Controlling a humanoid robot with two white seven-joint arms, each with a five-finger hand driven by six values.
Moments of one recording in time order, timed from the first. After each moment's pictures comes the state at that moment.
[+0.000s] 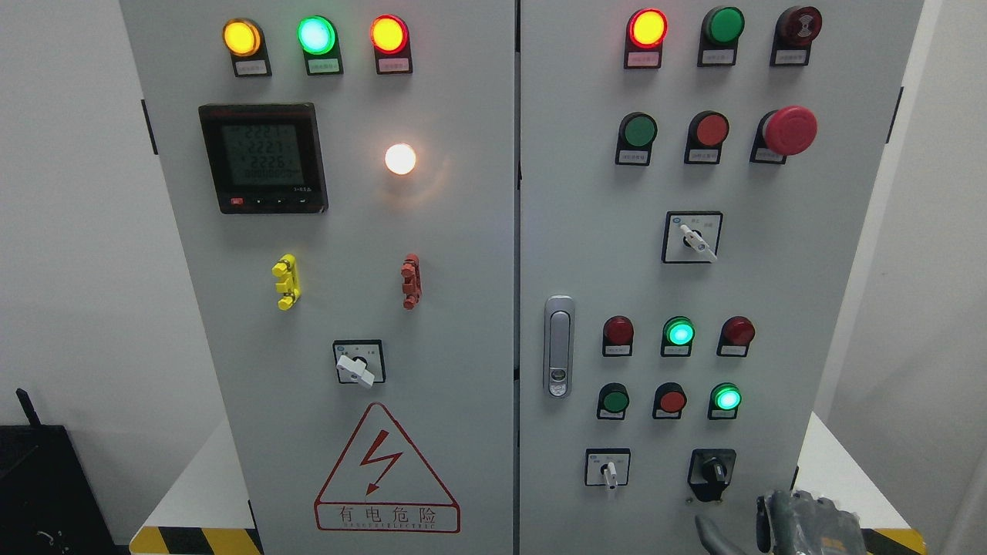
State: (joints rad) left arm 0.00 -0.10 0.00 0.00 0.00 -0.06 -0.01; right arm -0.15 0.03 -0.09 -1.78 1.36 0.19 0.22
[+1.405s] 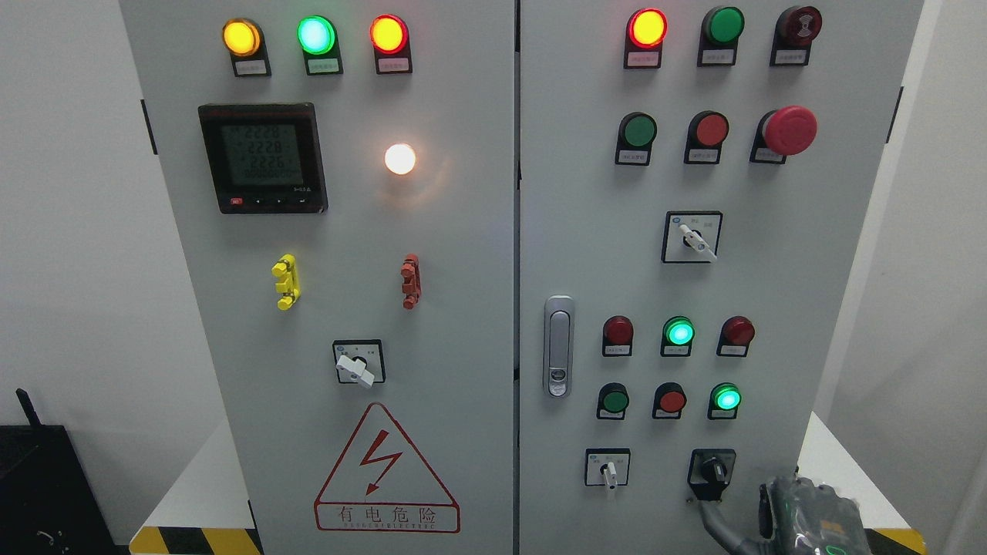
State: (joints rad) left arm 0.00 -0.10 0.00 0.00 0.00 -0.06 -0.01; right arm -0.21 0.01 -0.09 -1.72 1.36 0.22 0.22
